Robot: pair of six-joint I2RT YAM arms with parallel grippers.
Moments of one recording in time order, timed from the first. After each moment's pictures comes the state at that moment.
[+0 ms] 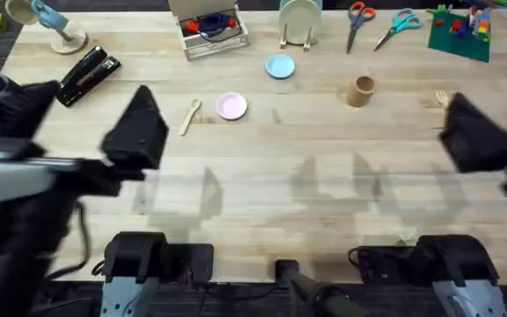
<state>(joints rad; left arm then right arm) 0.00 0.11 0.71 -0.69 0.03 0.00 -0.01 0.16 0.72 -0.73 -0.03 -0.14</state>
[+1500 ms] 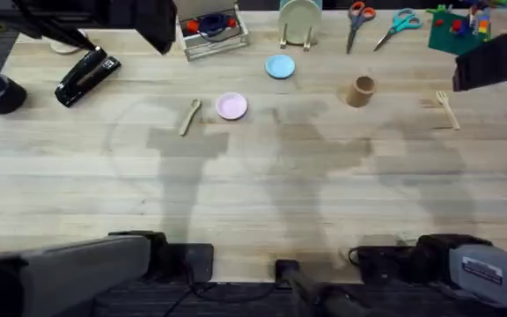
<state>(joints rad) 0.00 1.43 1.87 -1.61 0.06 0.02 -0.01 1.25 1.70 -1.63 0.05 -0.10</state>
